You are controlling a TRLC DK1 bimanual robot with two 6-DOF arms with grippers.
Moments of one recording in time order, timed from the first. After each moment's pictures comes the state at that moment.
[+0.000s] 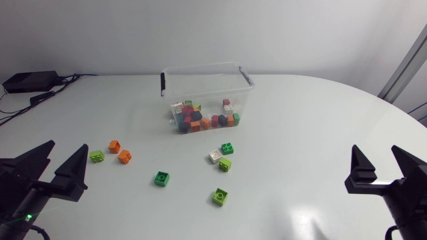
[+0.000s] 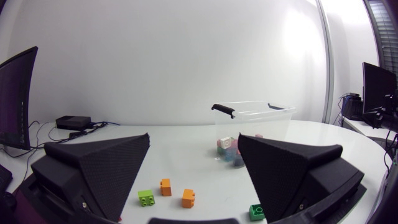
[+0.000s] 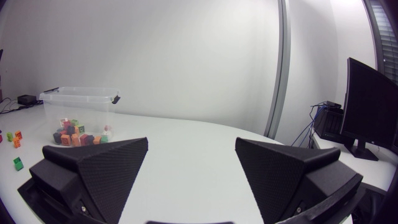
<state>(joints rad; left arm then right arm) 0.14 0.06 0.04 0.02 0.26 0.00 -0.13 0.06 0.03 -0.01 0.01 -0.10</state>
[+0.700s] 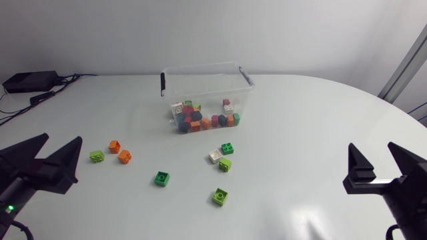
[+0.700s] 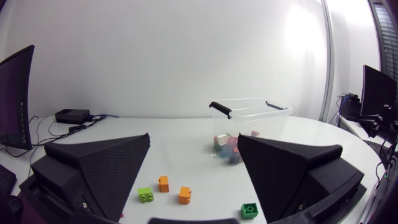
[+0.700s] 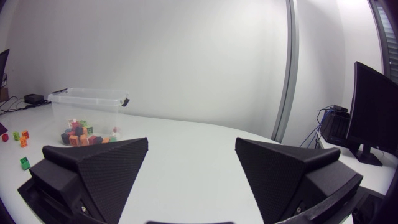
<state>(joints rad) 0.13 0.19 0.23 -0.14 0.26 0.00 -0.06 0.07 0.07 -0.04 0.01 -0.10</state>
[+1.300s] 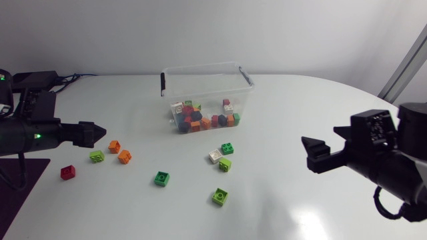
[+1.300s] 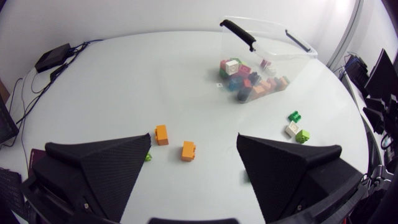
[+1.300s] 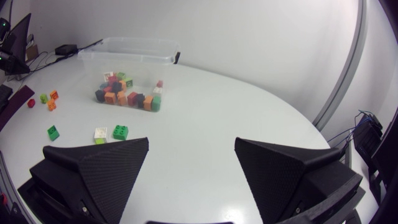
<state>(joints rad) 0.12 1.08 0.73 -0.42 0.26 0.15 0.29 0.77 0.45 -0.16 0.13 -0.10</state>
